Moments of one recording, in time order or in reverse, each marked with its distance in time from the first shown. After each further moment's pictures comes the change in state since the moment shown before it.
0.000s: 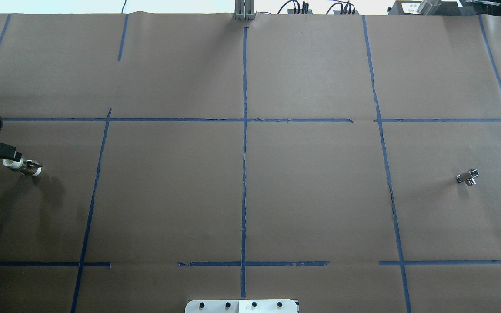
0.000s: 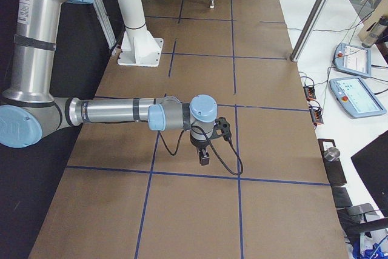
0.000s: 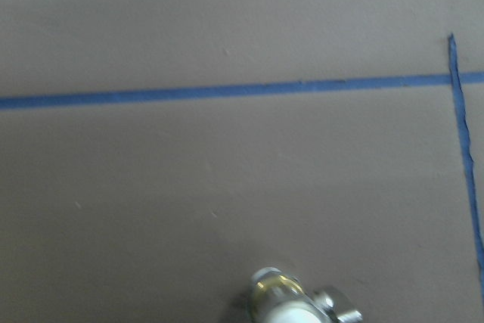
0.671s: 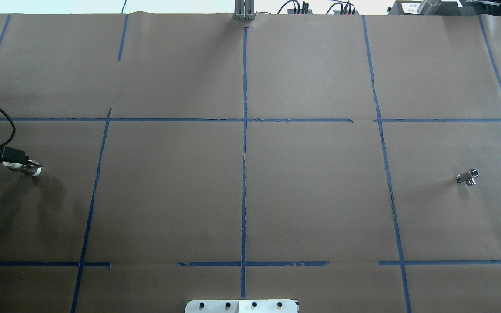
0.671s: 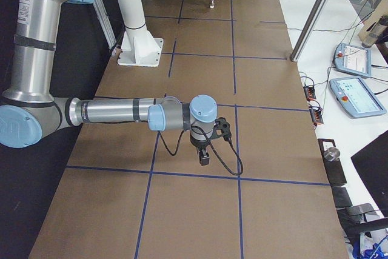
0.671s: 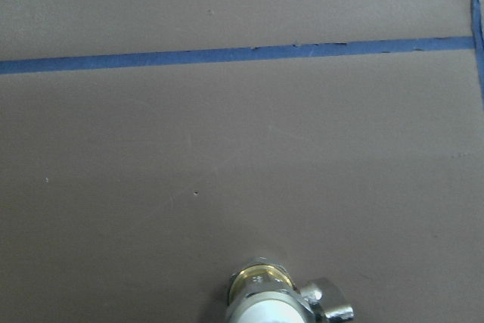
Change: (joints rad) left arm 0.023 -0.006 0.015 0.004 0.042 0.001; right arm 0.000 -0.001 0.000 0.000 0.000 -0.002
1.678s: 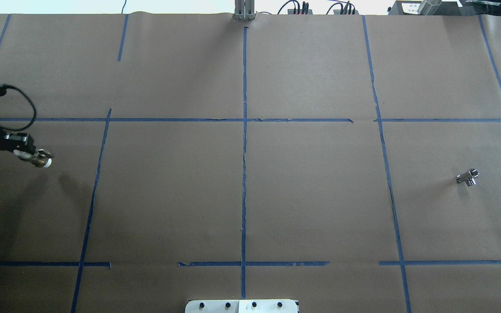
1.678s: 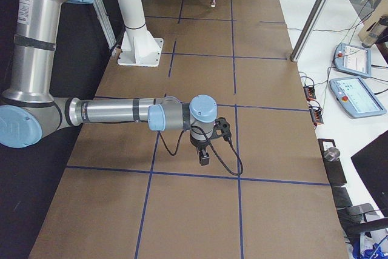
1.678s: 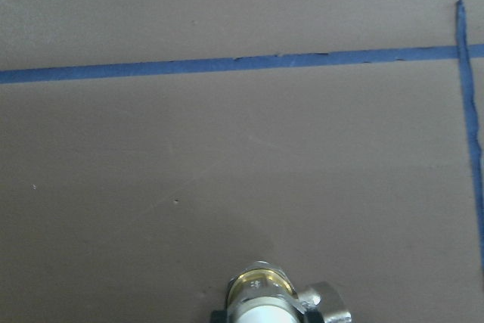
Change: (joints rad) left arm 0.002 -0.144 -0.149 0.370 0.005 -0.015; right arm 0.000 -0.001 0.001 0.000 0.001 0.001
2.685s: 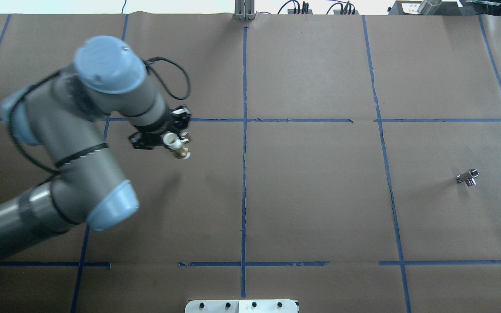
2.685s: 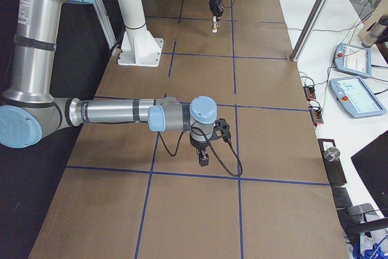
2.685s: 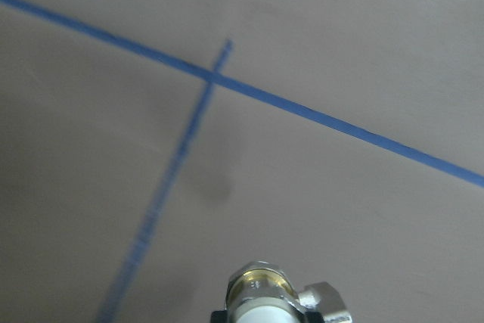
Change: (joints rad) left arm 0.303 -0.669 0.192 0.327 0.154 -0.903; right arm -0.001 0.000 -0.005 -0.001 -0.001 0.001
